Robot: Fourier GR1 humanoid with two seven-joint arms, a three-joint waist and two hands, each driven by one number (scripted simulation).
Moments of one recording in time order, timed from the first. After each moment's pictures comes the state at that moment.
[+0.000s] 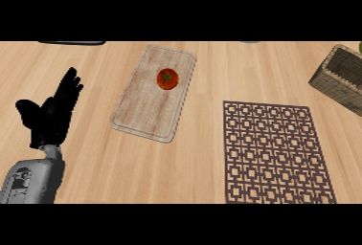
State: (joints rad) left arm -0.25 0.19 0.12 -1.45 -0.03 0.04 0.15; right arm -1.20 -0.75 -0.02 -0.09 1.08 -0.21 0.04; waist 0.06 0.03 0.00
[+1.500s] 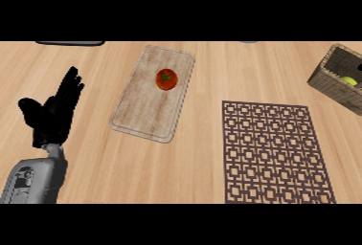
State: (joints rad) left arm -0.26 0.18 0.12 -1.46 -0.04 0.06 0.16; right arm -1.16 -0.75 -0.17 -0.11 0.94 -0.18 0.12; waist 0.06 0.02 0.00
